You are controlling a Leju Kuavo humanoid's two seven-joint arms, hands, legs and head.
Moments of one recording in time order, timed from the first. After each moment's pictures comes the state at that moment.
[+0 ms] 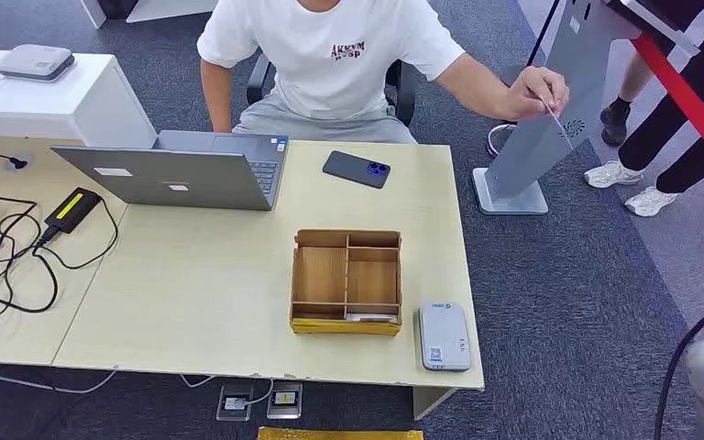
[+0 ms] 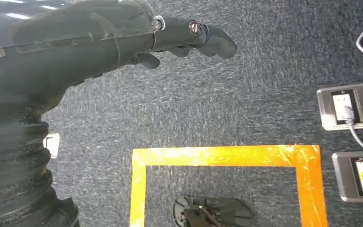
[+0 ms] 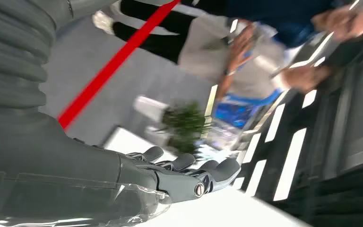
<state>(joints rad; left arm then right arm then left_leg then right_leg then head) -0.05 -0.02 -0.60 -0.26 0.42 0.70 -0.21 -0.32 -0.51 -0.02 -1.98 0.92 -0.60 0.61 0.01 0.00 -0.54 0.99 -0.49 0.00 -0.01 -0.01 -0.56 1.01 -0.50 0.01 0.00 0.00</state>
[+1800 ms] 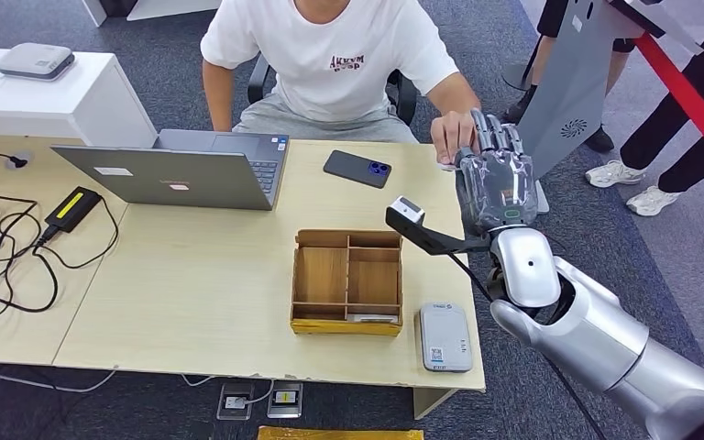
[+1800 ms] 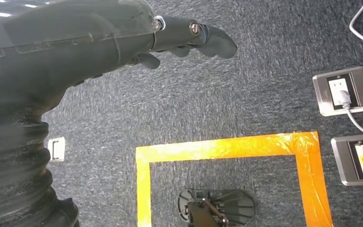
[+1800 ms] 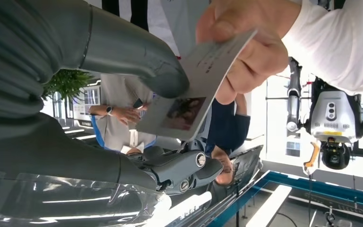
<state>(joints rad) -0.08 0.05 -0.81 -0.37 0.52 0.70 -0.07 -0.87 -0.48 1.02 -1.46 1.04 -0.17 0.61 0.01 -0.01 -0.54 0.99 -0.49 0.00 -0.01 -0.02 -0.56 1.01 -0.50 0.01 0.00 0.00</state>
